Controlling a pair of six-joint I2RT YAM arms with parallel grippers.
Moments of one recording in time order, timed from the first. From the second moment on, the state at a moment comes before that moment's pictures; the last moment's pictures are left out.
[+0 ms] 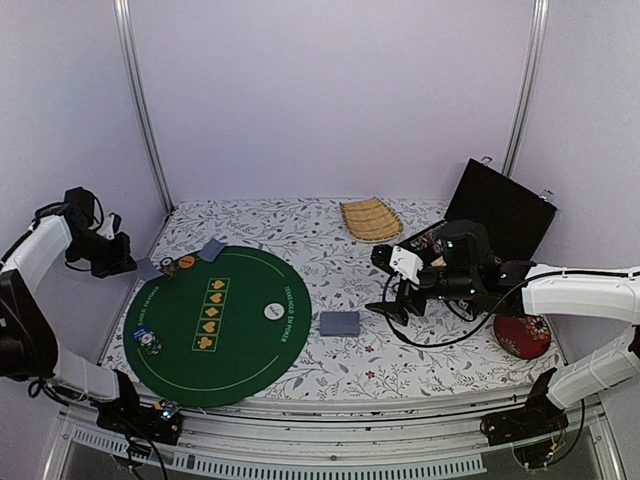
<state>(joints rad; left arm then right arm) 0.32 1.27 1.07 -0.89 0.28 -0.09 0.80 1.30 0.76 0.07 -0.26 -0.49</state>
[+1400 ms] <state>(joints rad) 0.33 1.64 0.96 -0.80 -0.24 0.26 0.79 1.28 0.76 0.08 -0.33 -0.49</state>
